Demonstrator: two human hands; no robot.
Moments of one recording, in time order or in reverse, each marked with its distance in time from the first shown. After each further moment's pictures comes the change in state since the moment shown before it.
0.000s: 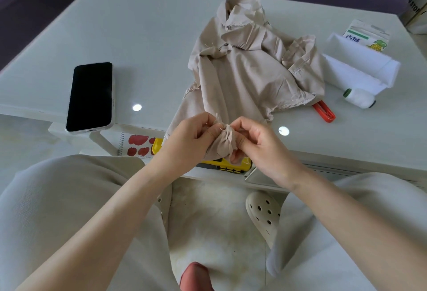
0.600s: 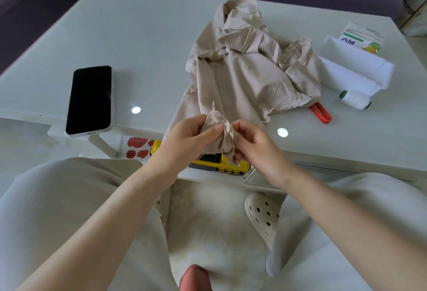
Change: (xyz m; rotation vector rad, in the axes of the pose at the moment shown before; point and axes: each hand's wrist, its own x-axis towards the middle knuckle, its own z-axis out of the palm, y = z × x) left_hand -0.001 0.003 -0.003 -0.213 -0.040 -0.087; right_hand 0.008 0.011 0.001 0.083 0.086 0.106
